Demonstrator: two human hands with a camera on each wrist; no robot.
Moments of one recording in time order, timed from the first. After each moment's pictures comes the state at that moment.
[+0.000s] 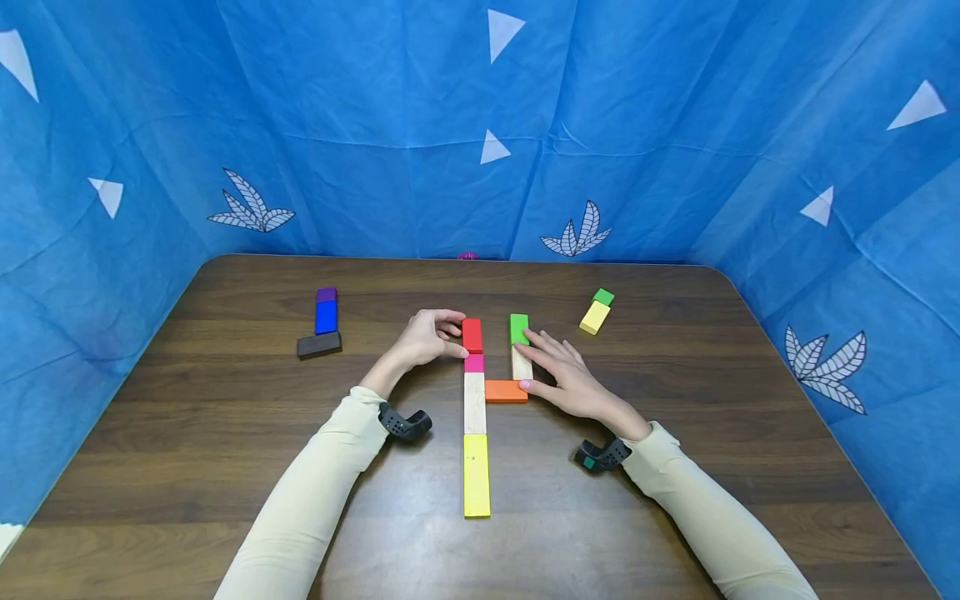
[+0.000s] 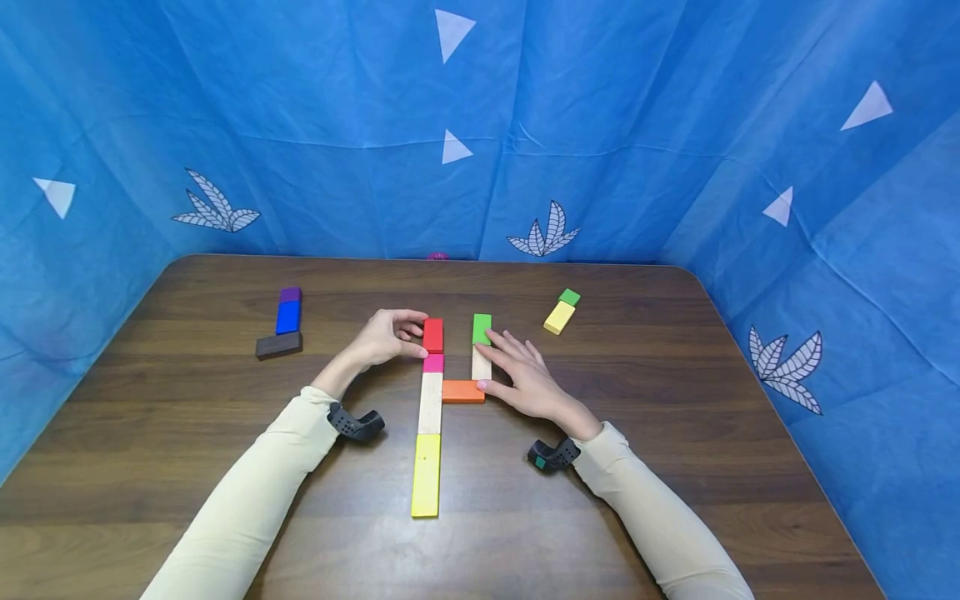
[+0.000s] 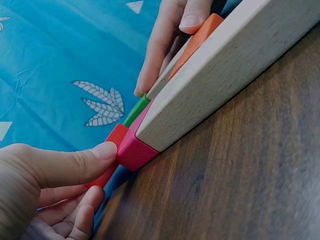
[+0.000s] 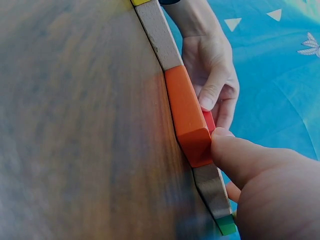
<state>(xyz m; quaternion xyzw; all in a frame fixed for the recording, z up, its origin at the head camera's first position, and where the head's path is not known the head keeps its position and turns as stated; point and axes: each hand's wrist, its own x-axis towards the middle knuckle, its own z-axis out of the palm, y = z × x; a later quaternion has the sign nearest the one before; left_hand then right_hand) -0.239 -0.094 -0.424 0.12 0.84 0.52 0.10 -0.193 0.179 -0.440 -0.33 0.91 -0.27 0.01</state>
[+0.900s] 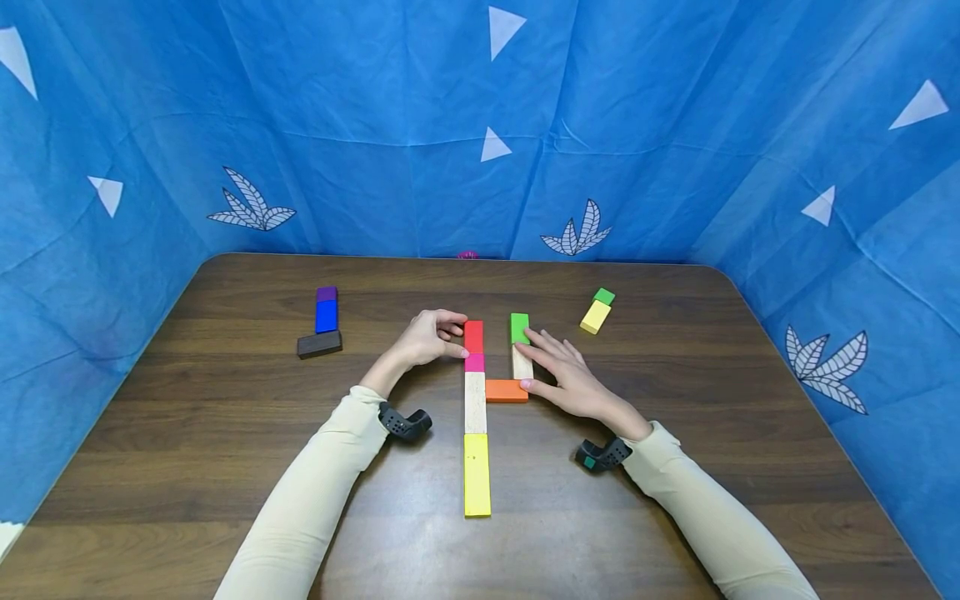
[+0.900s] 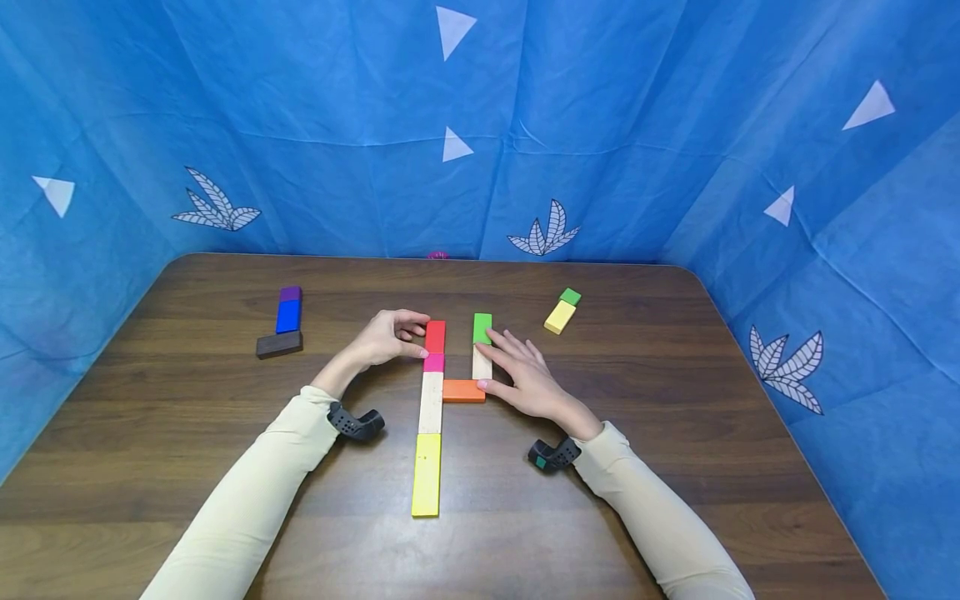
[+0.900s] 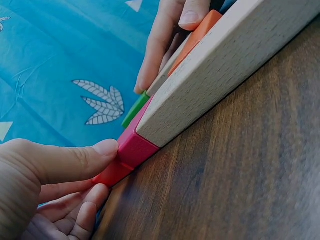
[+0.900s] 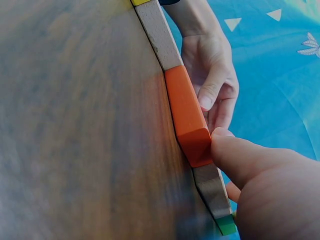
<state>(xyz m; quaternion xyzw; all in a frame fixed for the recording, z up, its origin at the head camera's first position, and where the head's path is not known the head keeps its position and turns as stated) -0.237 -0.094 -0.417 0.14 0.83 0.52 0.13 -0.193 0.178 -0.440 -0.33 0.91 -0.26 0.01</state>
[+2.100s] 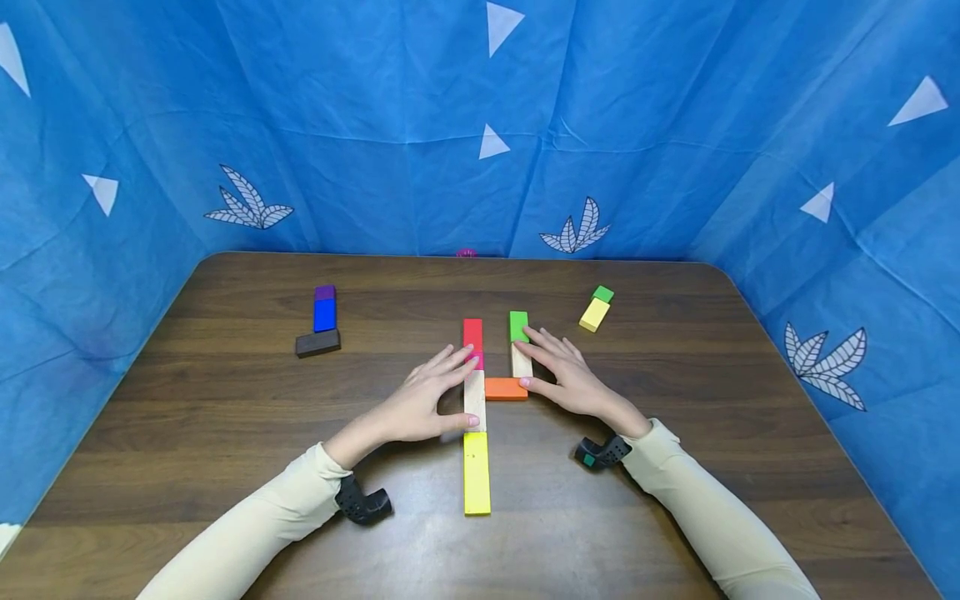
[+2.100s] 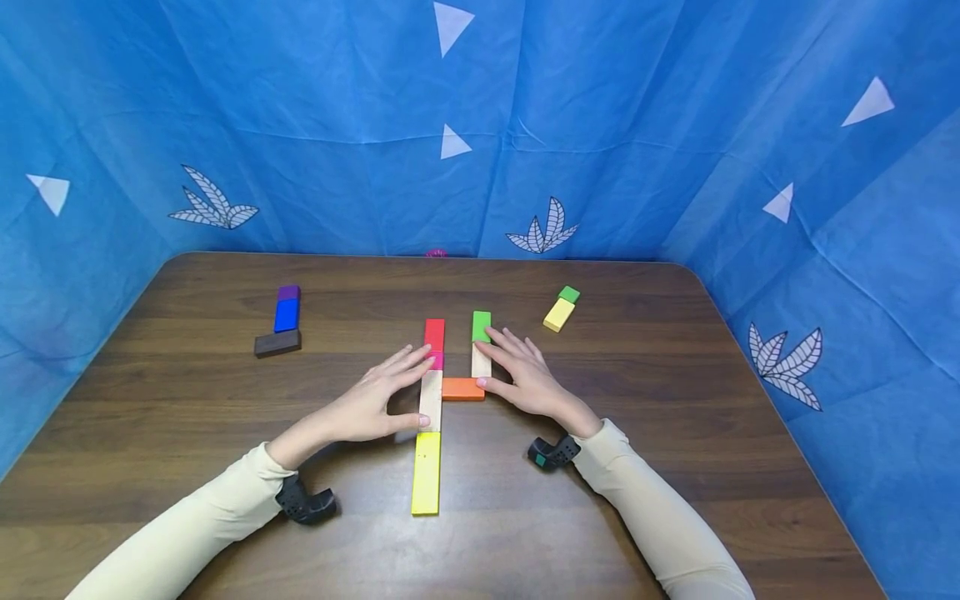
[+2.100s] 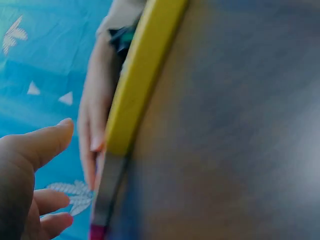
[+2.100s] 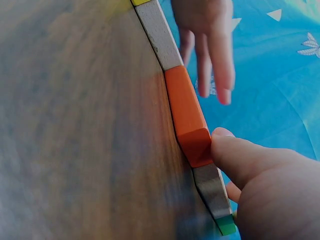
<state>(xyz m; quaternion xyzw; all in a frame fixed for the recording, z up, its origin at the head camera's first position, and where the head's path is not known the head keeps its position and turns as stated) -0.142 -0.096 -0.414 0.34 0.90 0.29 0.01 -0.193 0.179 -0.439 -0.32 0.91 -0.26 0.02</state>
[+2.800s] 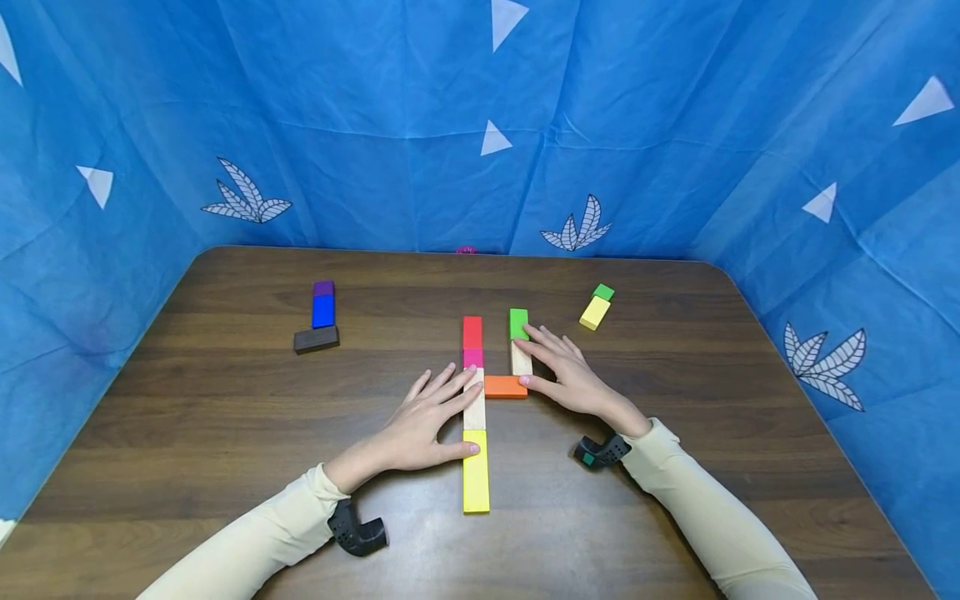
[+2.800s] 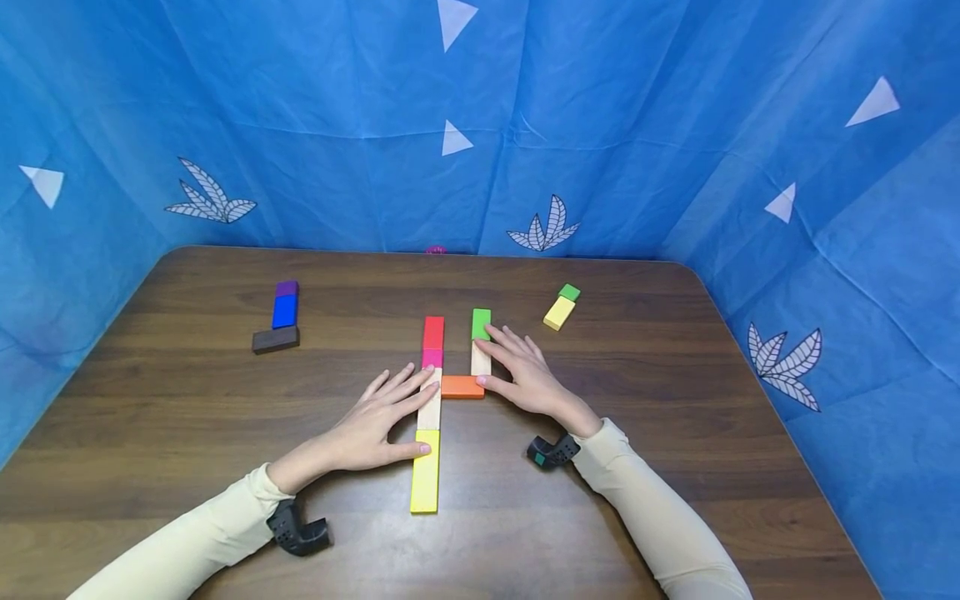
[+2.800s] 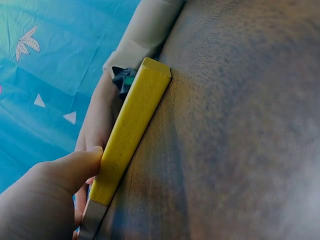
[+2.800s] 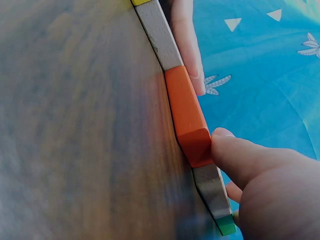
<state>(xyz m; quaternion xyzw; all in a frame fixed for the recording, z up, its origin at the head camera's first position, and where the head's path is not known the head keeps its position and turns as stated) -0.118 -0.095 -0.443 0.36 0.91 0.21 -0.04 -0.193 0.177 -0.436 -0.32 0.91 -0.27 0.02</state>
